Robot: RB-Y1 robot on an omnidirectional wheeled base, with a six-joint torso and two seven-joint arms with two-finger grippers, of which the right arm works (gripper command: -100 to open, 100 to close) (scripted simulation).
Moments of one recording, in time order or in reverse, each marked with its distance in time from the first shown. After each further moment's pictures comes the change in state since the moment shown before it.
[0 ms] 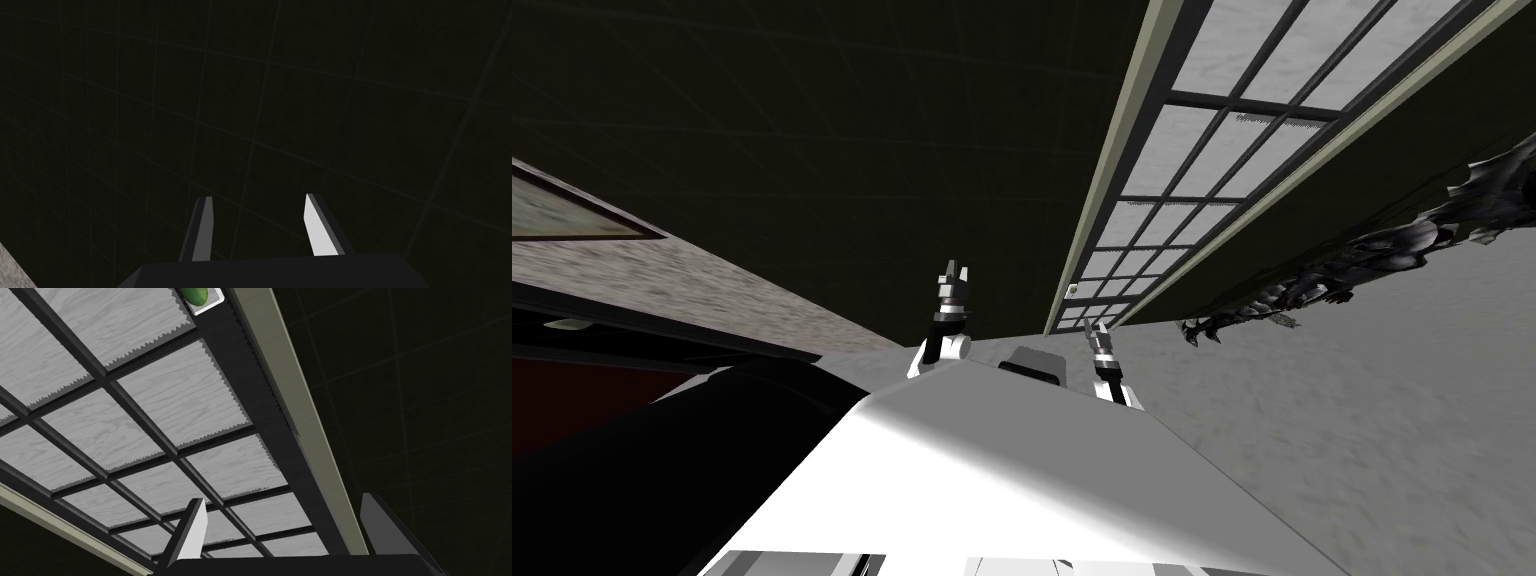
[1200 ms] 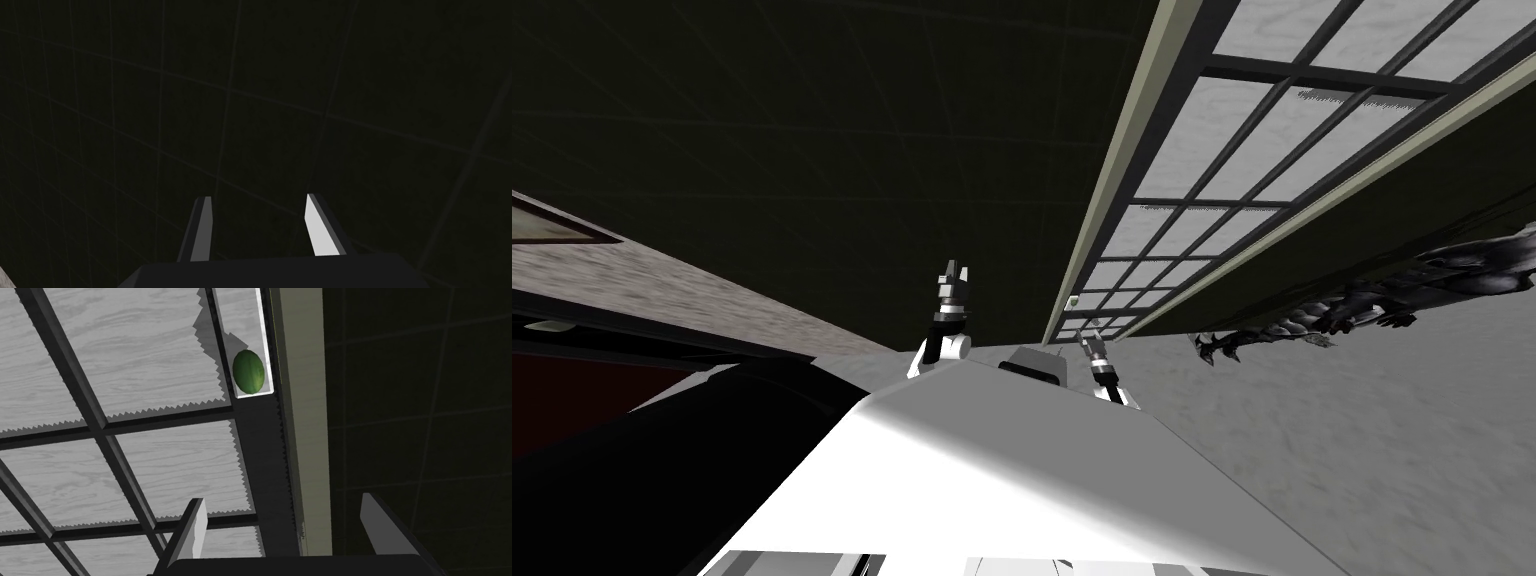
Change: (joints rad) arm -0.104 -0.030 -0.004 0.316 0.091 -0.065 0.247
